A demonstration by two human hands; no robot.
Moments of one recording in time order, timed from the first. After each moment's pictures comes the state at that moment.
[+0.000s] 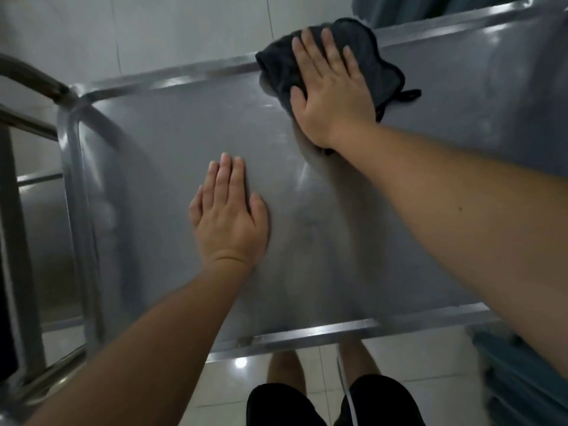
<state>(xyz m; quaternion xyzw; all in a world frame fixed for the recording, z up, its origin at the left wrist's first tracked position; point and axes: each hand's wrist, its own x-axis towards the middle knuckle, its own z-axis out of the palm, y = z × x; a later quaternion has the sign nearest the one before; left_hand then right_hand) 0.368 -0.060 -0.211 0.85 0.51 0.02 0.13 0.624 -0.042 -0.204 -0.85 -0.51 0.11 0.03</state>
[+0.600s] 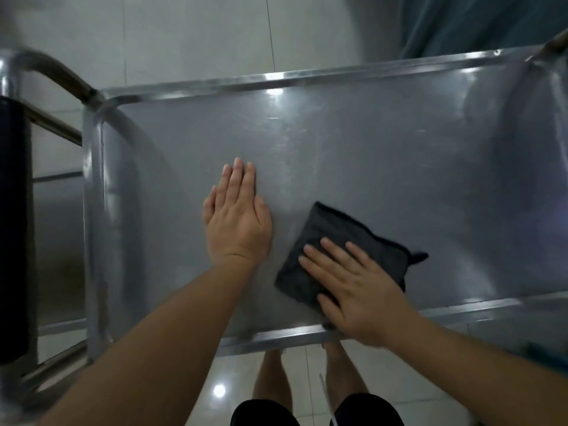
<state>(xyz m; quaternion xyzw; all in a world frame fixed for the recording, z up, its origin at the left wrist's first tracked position) 0.361 -0.060 -0.205 0.85 0.50 0.04 0.17 0.478 -0.281 -0.195 -0.73 -0.67 0.16 -0.01</state>
